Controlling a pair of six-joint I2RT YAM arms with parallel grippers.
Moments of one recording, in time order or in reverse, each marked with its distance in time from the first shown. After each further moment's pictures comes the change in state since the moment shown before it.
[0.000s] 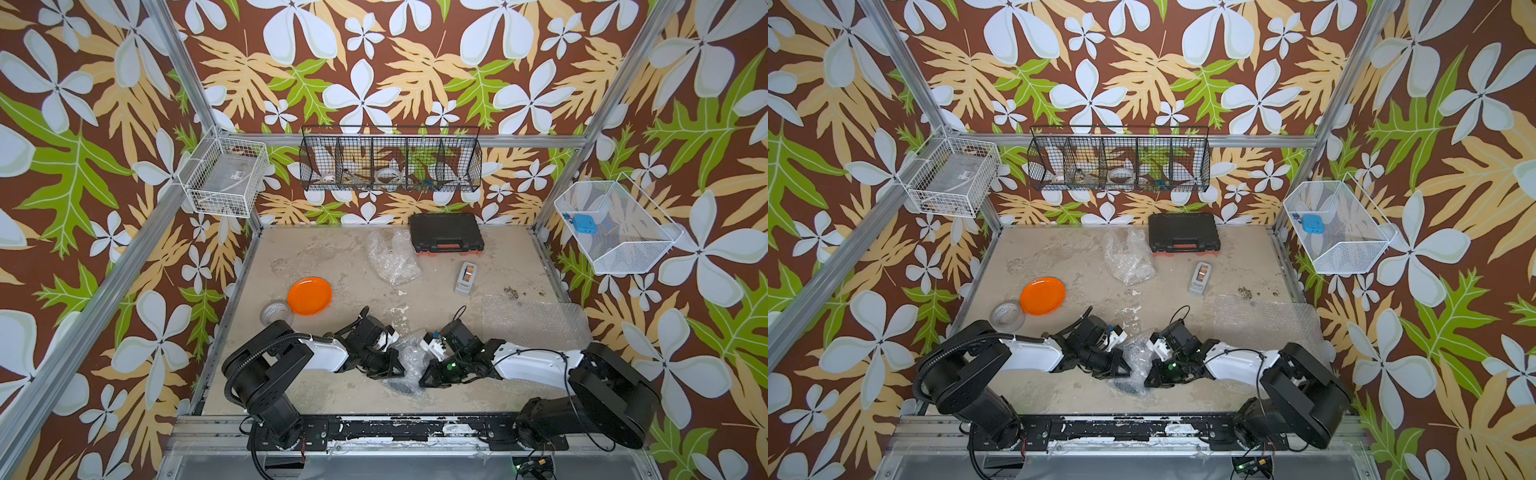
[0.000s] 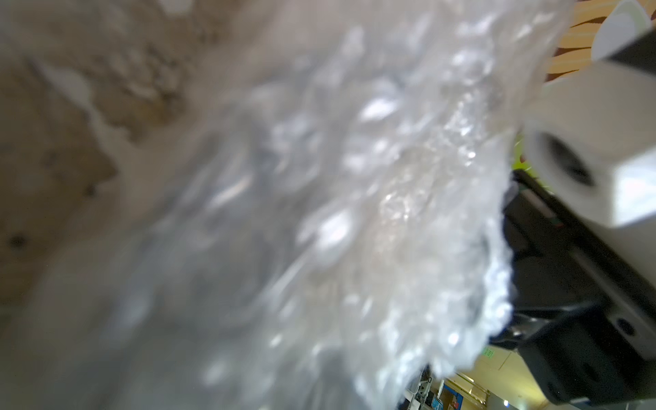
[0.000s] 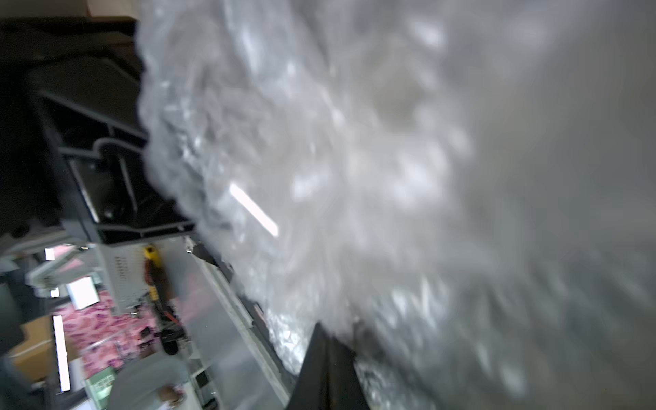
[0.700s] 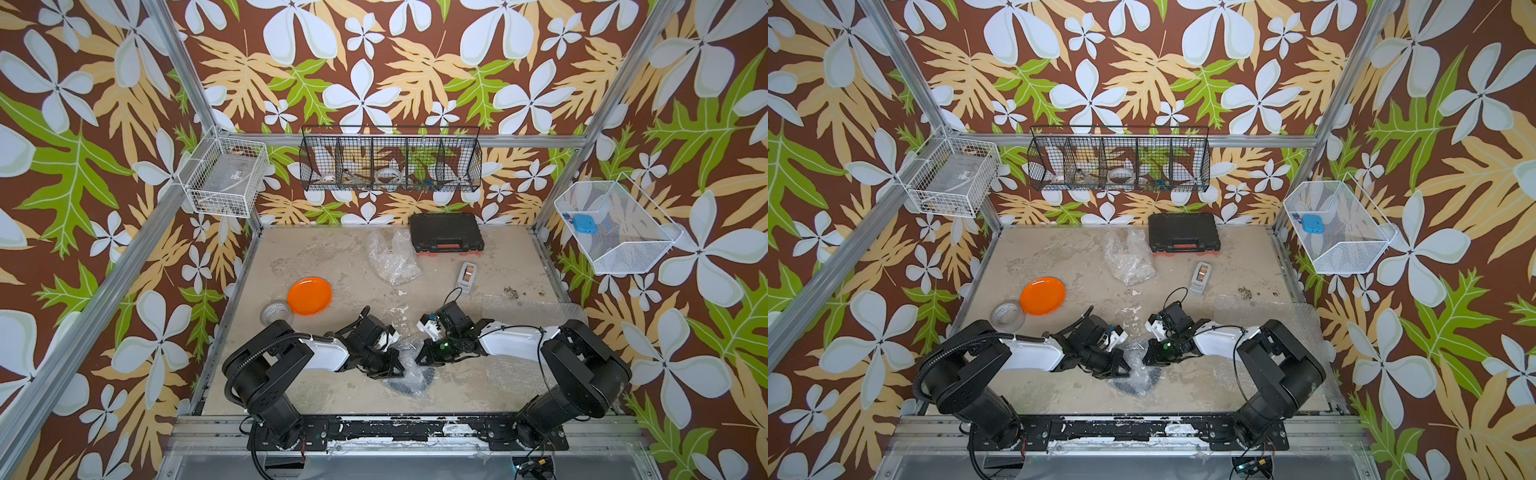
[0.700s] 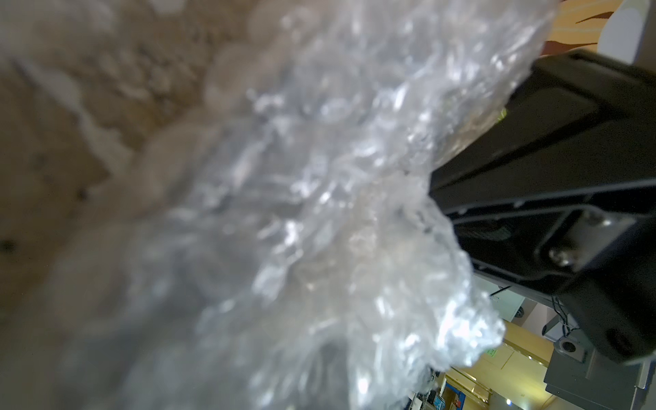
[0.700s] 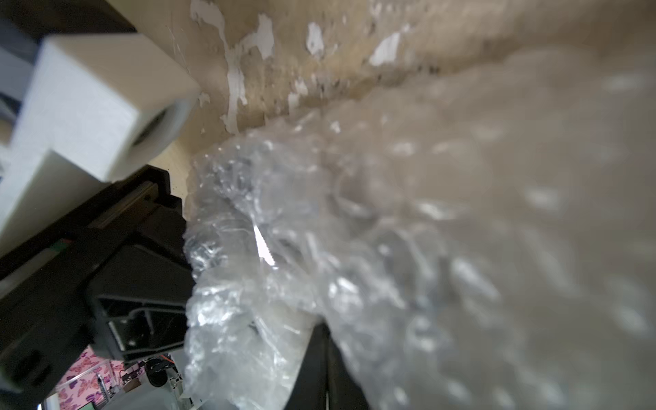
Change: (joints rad) left arm 0.000 0.000 0.011 -0.023 -0.001 0.007; right arm -0.111 0.124 0.192 -0.090 0.053 -0.101
